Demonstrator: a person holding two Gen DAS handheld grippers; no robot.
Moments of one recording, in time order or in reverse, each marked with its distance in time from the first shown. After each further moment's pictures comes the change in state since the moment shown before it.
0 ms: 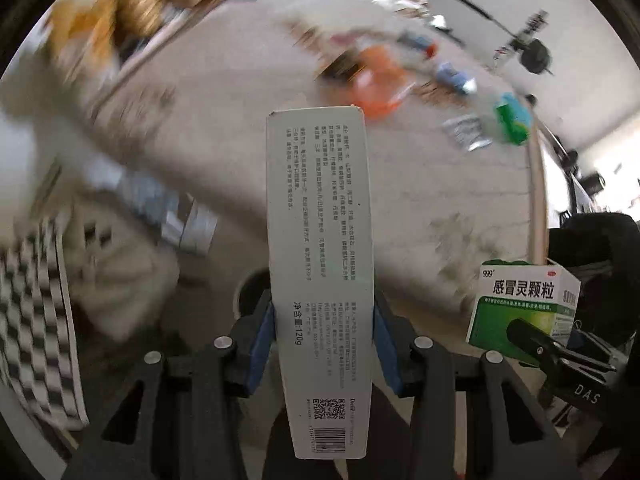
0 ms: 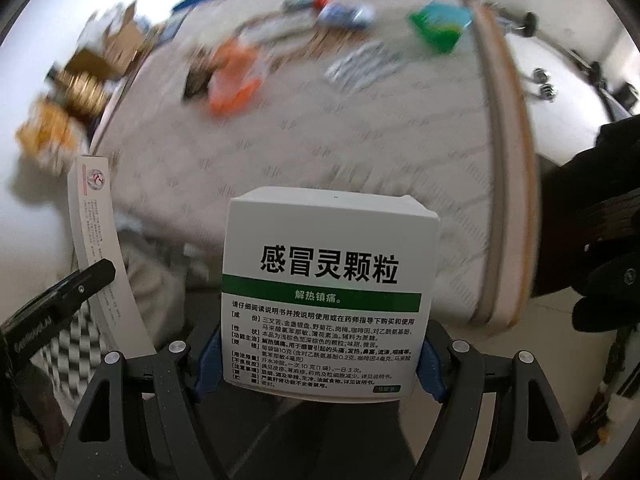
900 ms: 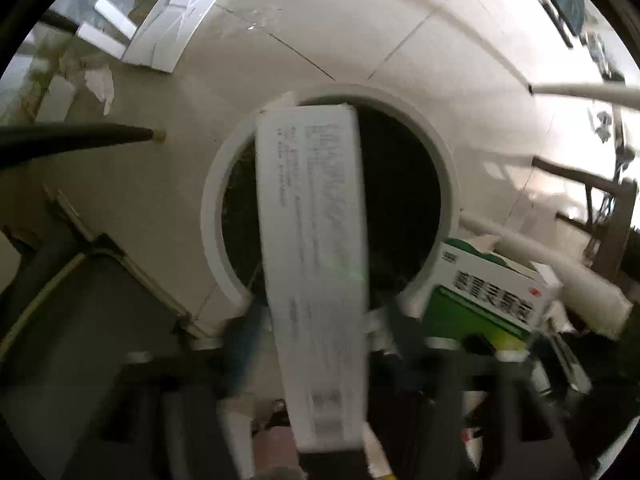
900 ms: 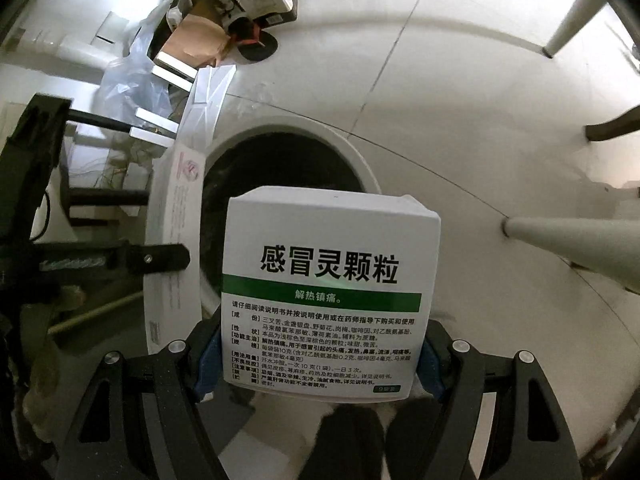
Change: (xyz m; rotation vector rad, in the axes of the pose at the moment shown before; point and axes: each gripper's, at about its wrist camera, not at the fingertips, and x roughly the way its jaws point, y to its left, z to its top) left arm 0.470 0.162 -0.053 -0.211 0.510 -0.077; right arm 0.504 0.014 -0.067 -0.116 0.224 0.093
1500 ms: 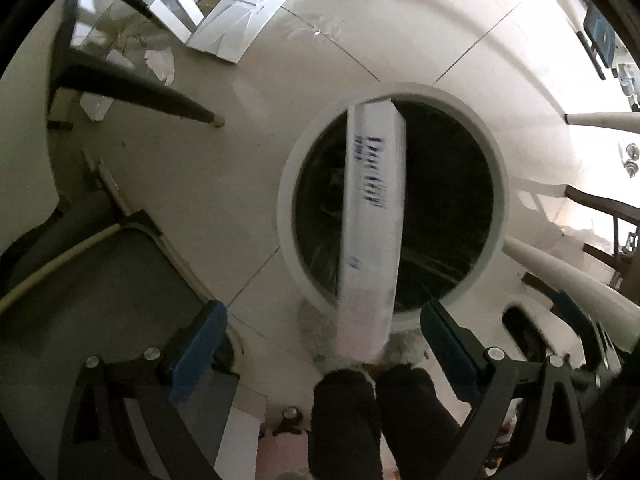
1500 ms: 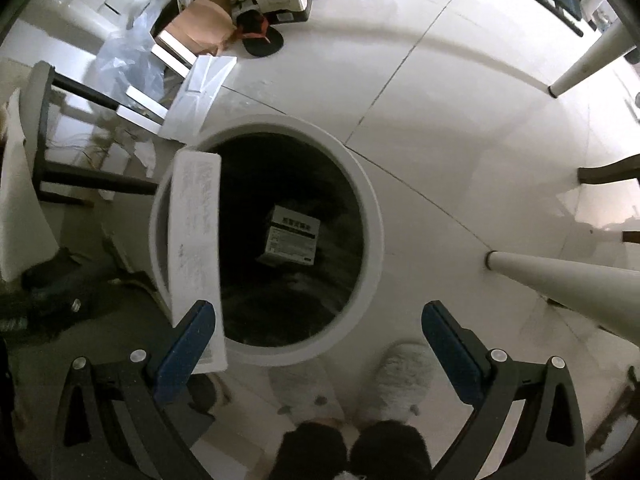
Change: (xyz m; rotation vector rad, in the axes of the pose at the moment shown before) left arm 0.001 0.036 -0.034 -0.074 -0.084 0.133; right arm 0.014 0.018 0.004 -0.118 -0.022 -0.156
